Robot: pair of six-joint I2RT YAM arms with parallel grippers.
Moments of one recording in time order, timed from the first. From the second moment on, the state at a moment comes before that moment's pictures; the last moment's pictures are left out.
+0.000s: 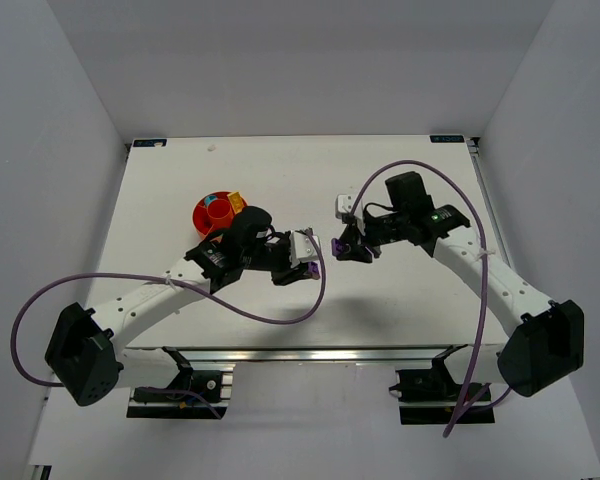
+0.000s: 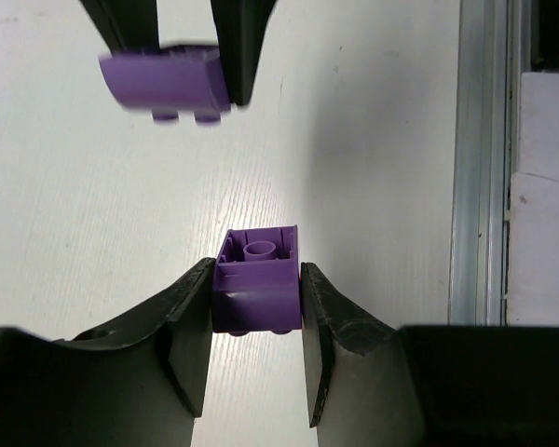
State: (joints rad) left arm -0.76 1.26 0.92 -0.22 0.55 0.51; right arm 0.50 1.32 1.13 -0.64 -0.85 -0.80
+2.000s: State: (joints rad) left arm -0.21 1.61 1.42 -0.61 -0.06 0.09; right arm 0.32 1.11 0.82 -0.21 -0.80 -0.47
